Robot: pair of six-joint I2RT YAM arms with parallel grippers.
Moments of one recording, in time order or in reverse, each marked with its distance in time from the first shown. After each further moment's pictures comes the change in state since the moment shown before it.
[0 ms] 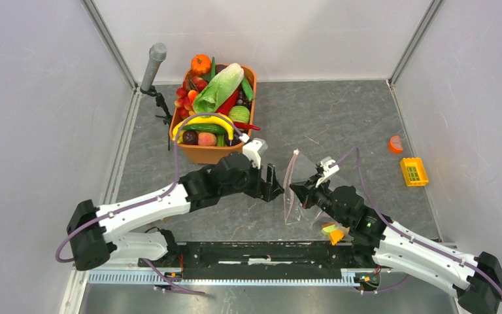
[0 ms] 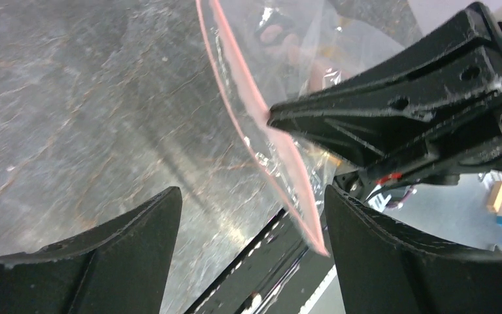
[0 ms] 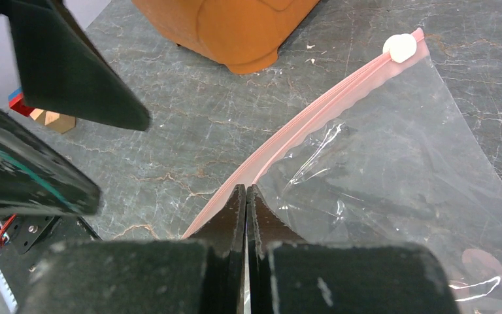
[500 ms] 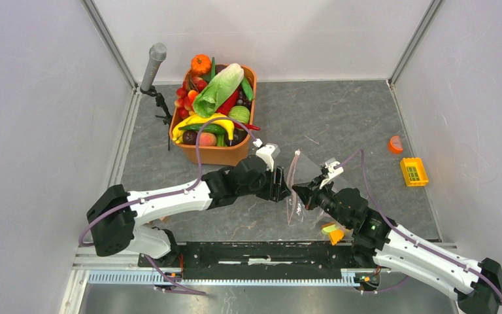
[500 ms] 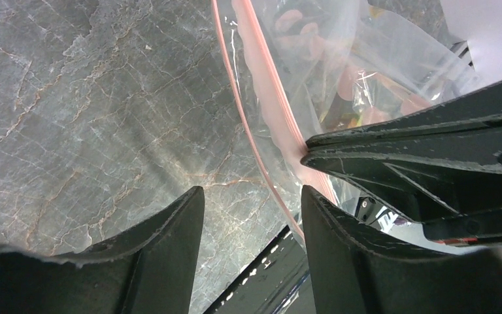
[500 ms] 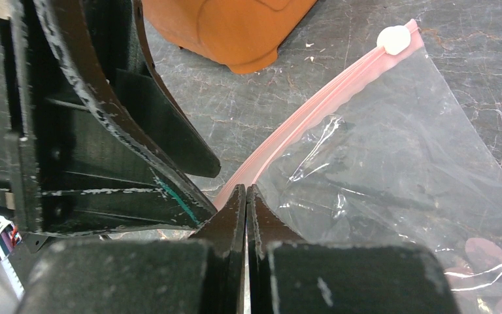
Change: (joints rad) left arm -0.031 0.233 -0.004 0.190 0.002 -0.080; right arm 0.000 -0.089 -0.010 -0.068 0.004 0.032
